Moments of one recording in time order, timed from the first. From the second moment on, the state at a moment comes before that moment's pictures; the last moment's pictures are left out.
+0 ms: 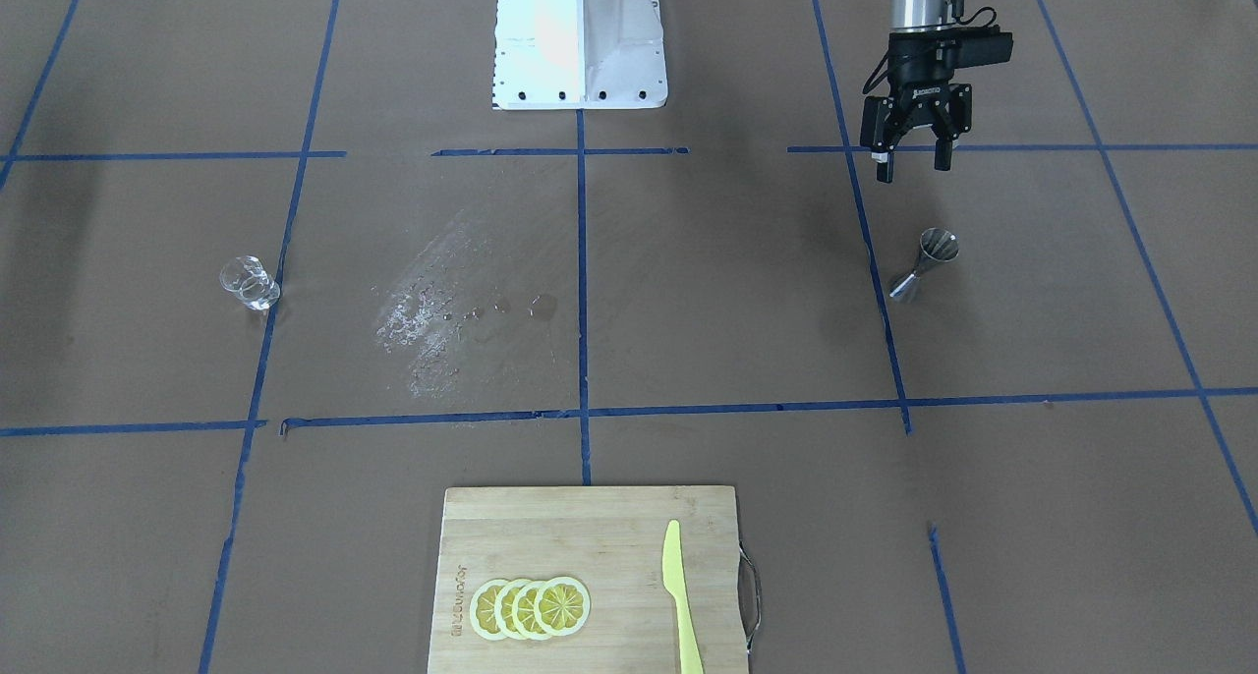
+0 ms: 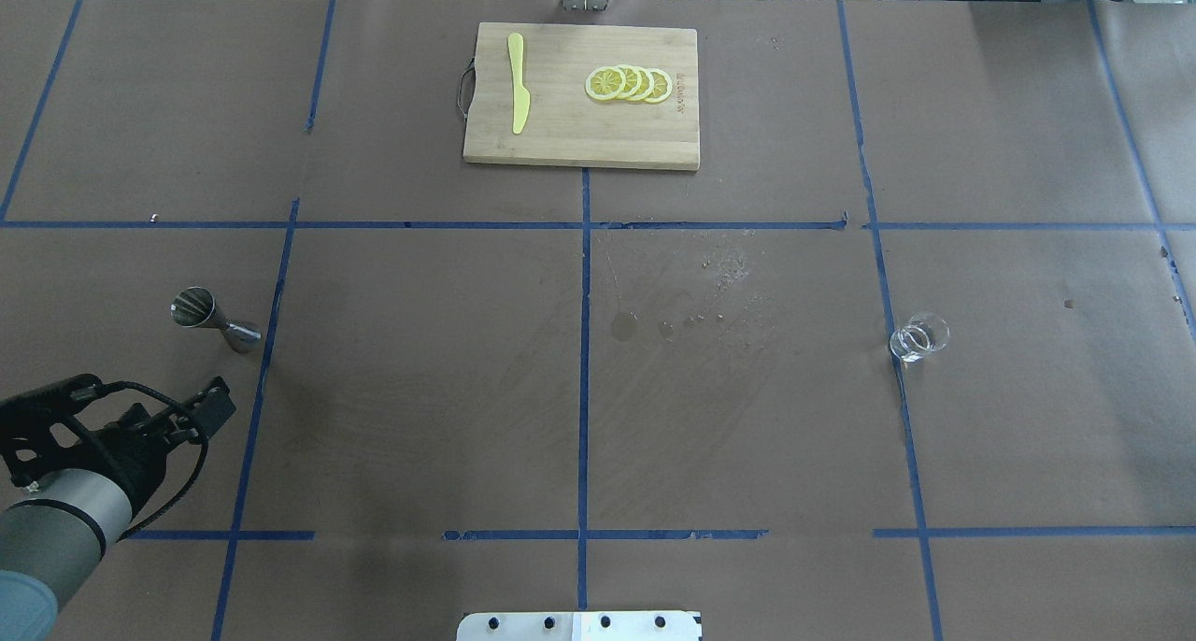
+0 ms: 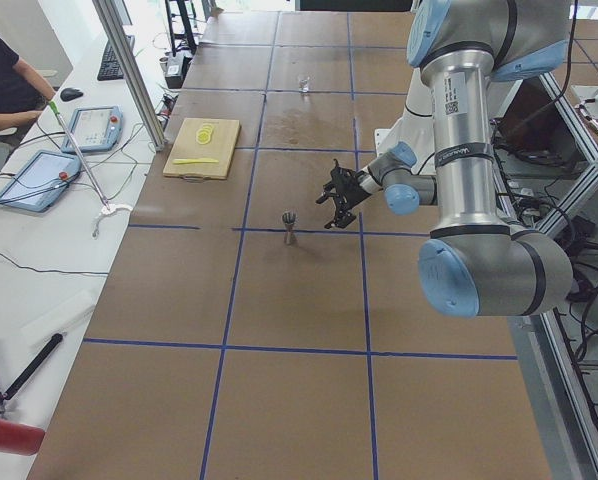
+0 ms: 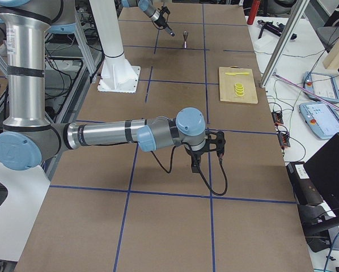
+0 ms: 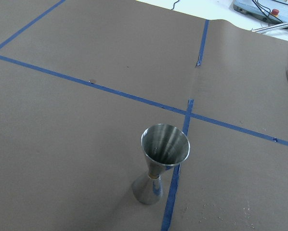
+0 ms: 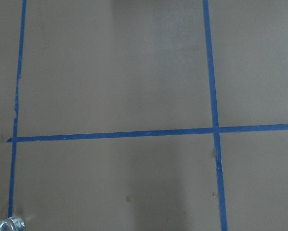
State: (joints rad) left arm -0.11 -1.27 -2.17 -1.99 -0.86 -1.86; right arm 1.57 -1.64 1.78 -1.40 2.48 0.28
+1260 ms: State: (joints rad) left arm -0.09 -1.46 -1.91 -1.94 -0.52 -1.80; right arm 1.40 -1.74 2.05 -1.41 2.40 0.50
